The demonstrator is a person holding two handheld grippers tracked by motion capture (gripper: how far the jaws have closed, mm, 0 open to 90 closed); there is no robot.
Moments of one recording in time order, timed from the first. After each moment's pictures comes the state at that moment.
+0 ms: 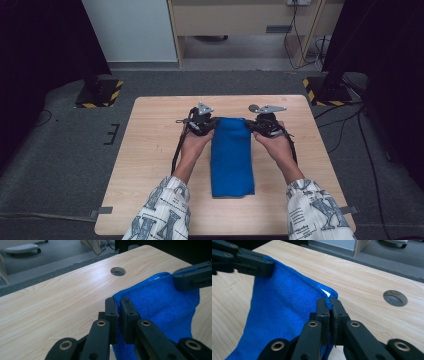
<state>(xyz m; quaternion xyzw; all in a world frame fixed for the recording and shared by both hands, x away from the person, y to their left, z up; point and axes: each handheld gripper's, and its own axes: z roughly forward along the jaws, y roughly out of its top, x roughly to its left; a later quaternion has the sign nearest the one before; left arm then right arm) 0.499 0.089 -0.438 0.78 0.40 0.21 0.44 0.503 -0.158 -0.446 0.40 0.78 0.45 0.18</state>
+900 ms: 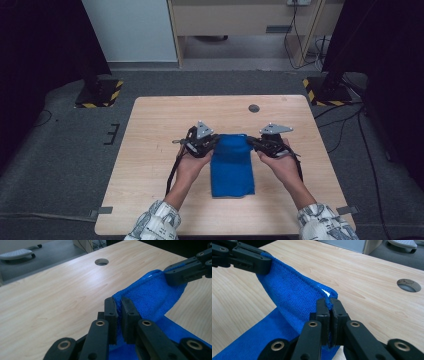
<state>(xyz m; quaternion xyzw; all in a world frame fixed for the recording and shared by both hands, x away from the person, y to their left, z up) 0.433 0.094 -0.452 0.79 0.36 0.21 0.45 0.445 -0.167 -0.462 0.37 0.79 0.46 0.17</state>
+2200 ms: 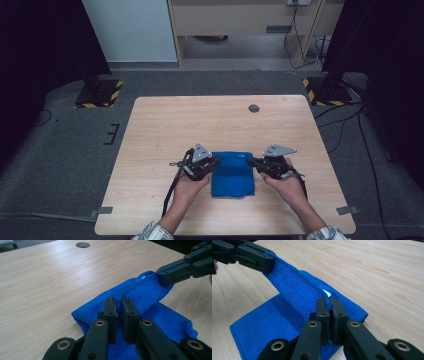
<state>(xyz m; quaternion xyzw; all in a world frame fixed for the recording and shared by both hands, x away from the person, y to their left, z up) 0.379 0.099 -0.481 0.79 0.36 0.16 0.46 0.394 -0.177 -0.493 0.35 0.80 0.47 0.13</state>
